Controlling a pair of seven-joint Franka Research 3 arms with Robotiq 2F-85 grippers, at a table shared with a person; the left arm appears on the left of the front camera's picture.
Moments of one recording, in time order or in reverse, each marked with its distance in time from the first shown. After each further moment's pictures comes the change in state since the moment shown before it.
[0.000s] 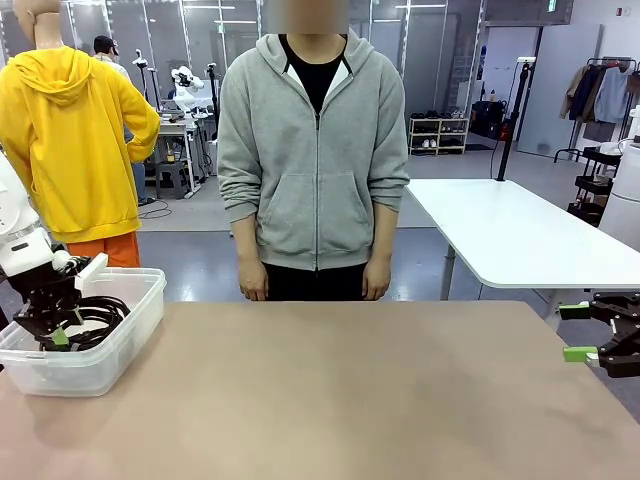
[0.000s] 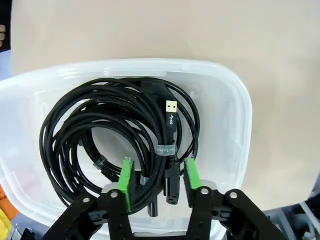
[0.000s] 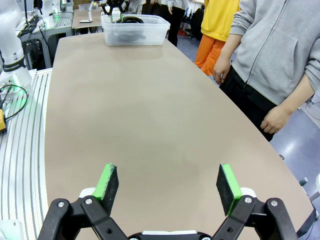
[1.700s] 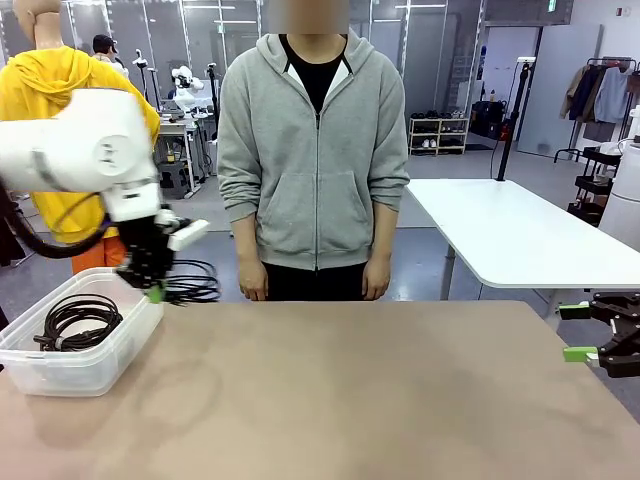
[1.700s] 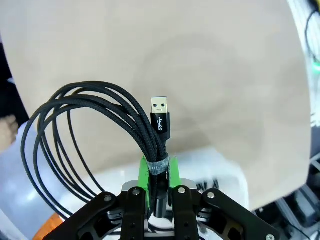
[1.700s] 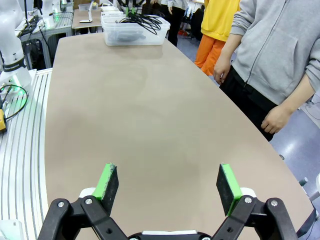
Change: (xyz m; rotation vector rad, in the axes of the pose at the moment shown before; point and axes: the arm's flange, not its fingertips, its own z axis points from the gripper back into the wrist) left arm 0.156 0.054 0.049 -0.107 0.003 -0.285; right arm 0.000 0.000 0.000 0.000 0.000 0.000
